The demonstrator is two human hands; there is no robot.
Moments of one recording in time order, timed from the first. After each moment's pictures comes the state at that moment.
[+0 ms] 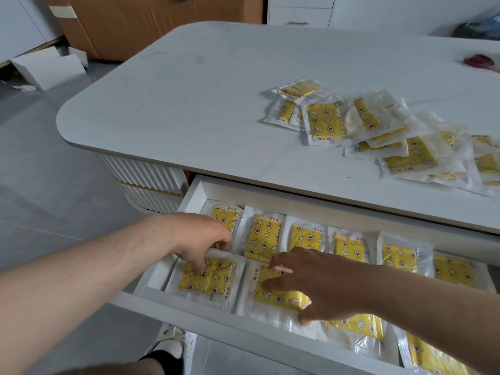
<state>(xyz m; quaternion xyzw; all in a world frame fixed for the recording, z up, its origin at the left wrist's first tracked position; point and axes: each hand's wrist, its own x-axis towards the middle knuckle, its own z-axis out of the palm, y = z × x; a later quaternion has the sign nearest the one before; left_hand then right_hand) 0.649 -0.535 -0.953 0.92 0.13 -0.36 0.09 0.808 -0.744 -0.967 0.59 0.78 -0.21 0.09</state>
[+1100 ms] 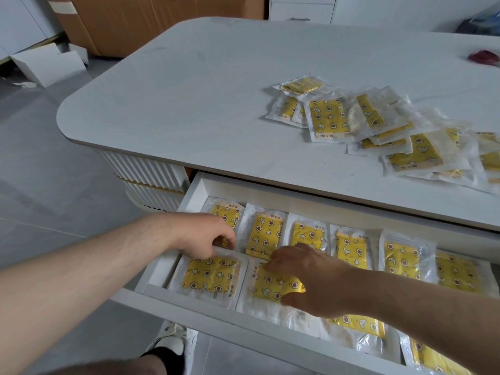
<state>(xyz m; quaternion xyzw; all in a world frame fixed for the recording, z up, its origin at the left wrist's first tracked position) 0.649 -0.535 -0.957 0.91 0.17 -0.32 0.21 0.799 -0.740 -0.976 0.67 0.69 -0.27 0.00</state>
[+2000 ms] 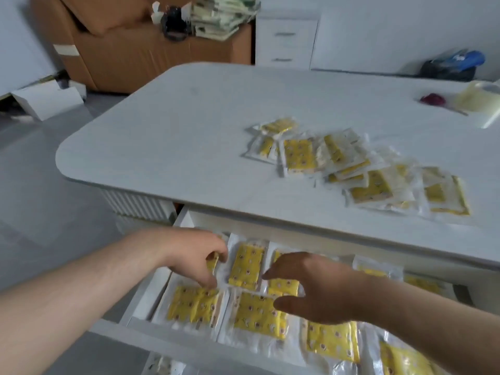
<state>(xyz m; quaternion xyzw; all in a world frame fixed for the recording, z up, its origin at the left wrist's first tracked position) 0.666 -0.554 -0.899 0.92 0.18 -0.32 0.14 0.823 -0.752 -0.914 0.70 0.66 -0.26 -0.05</state>
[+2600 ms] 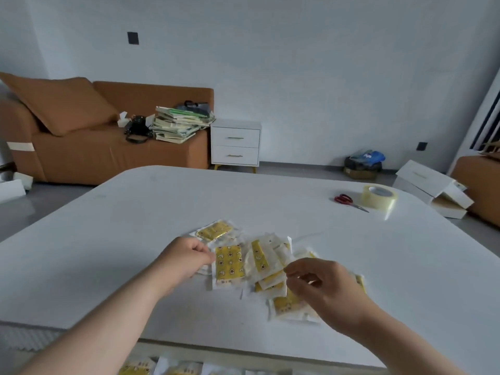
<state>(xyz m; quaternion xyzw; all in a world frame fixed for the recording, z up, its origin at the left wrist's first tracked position) 0.812 -0.544 -0.827 0.78 0.40 0.14 0.47 0.939 -0.788 -0.811 0.81 0.42 -0.13 -0.40</state>
